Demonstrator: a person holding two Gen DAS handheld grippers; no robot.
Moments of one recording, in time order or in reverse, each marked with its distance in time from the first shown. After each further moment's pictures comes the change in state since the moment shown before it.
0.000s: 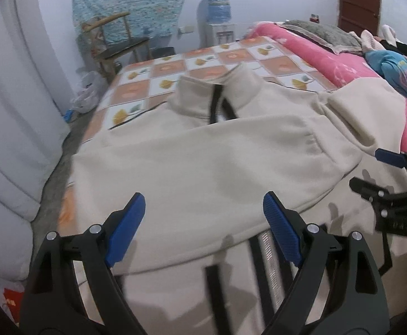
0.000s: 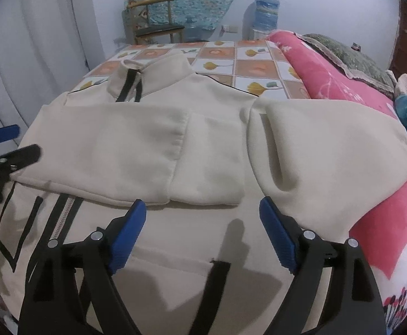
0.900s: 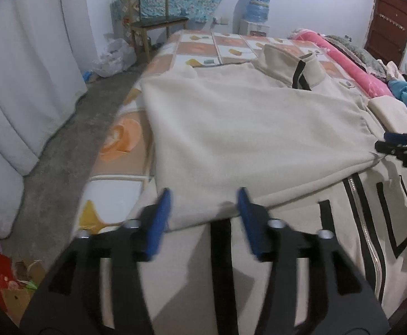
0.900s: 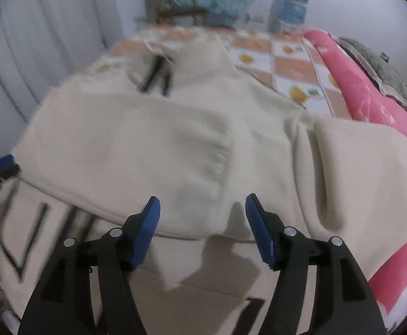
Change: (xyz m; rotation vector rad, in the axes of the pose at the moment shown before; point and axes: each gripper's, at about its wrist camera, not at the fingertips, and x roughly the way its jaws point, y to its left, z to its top) left arm -0.008 0.124 -0.091 -0.194 0.017 0.022; right arm 0.019 0.038 0.027 -0.105 0.064 0.080
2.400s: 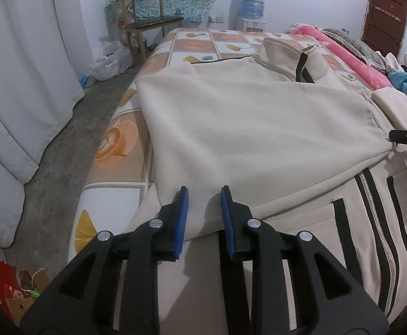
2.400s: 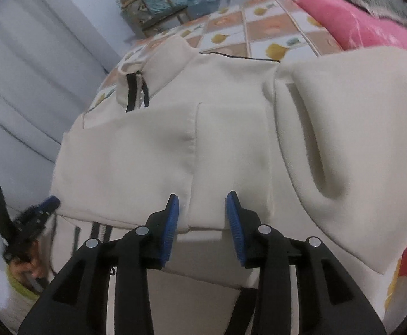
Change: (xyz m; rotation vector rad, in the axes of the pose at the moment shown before) left arm 0.022 0.004 0.003 0.024 0.012 -0.023; right arm 0.012 -0.074 -0.009 0.334 0.081 0.240
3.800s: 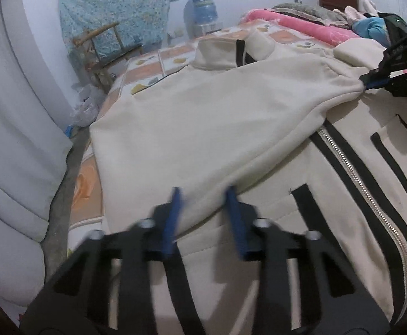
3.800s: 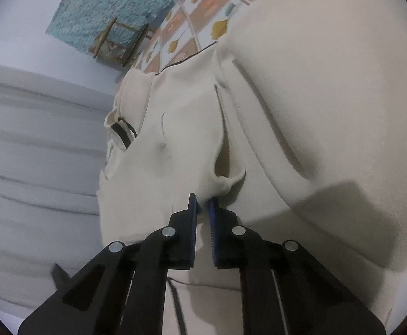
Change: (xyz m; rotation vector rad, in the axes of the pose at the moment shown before) left arm -0.003 -0.061 -0.007 0.317 -0.079 0.024; right arm 0.009 -0.041 -0.005 0.394 0.002 0.222
